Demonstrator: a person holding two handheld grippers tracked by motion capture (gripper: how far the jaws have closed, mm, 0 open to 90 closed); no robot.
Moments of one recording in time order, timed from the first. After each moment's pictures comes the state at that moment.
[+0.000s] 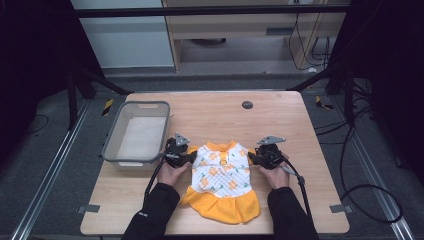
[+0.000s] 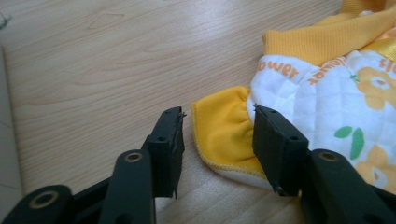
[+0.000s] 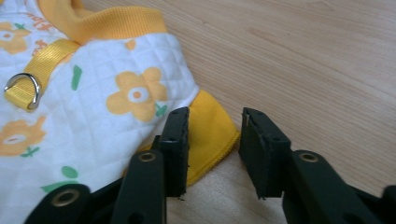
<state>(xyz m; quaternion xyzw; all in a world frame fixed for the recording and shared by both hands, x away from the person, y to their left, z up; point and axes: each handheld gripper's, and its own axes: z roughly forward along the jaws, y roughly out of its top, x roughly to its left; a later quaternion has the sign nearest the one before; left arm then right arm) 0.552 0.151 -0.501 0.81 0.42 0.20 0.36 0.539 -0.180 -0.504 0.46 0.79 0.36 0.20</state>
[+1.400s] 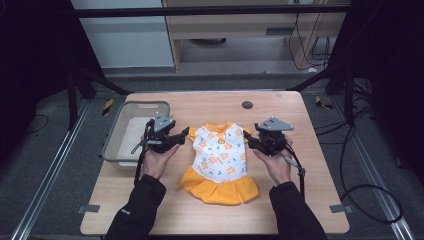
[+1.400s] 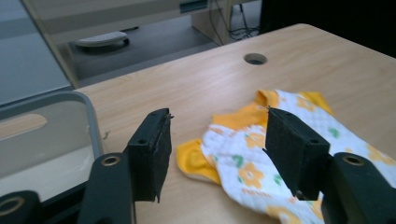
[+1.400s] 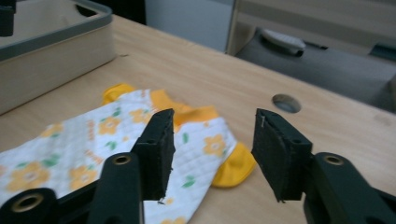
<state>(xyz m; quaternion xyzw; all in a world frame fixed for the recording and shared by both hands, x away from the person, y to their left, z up) 0.532 0.176 -0.398 0.74 0.40 0.27 0.46 0.518 -0.163 -0.404 0.40 0.74 0.45 0.29</state>
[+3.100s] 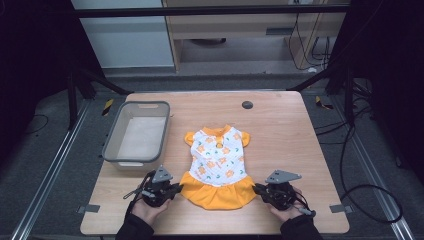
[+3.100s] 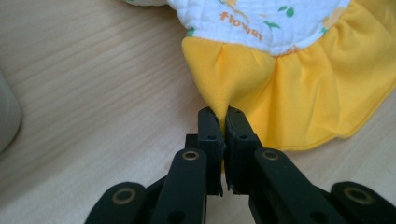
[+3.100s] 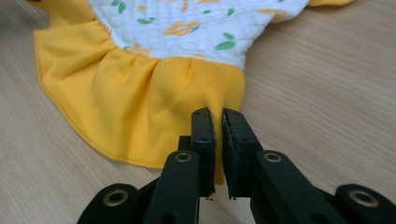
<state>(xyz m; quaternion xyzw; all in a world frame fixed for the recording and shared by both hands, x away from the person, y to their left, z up) 0.420 0.193 -0.475 0.85 0.38 0.11 0.36 0.411 -0.190 -0.480 0.39 0.82 0.40 0.14</state>
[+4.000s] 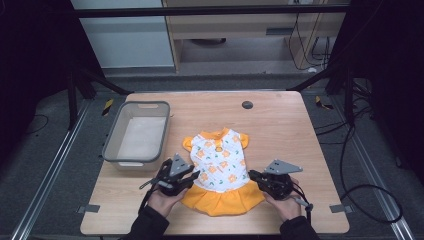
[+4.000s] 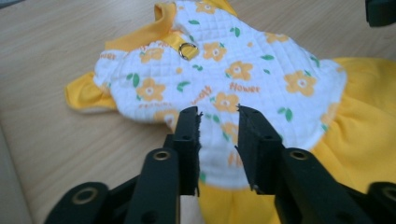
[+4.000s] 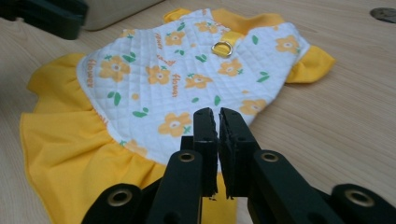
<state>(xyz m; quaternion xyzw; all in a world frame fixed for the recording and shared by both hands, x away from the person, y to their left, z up) 0.453 0.133 -0.445 0.83 0.34 0.20 0.39 0.433 -0.175 -0.463 0.37 0.79 0.46 0.17</state>
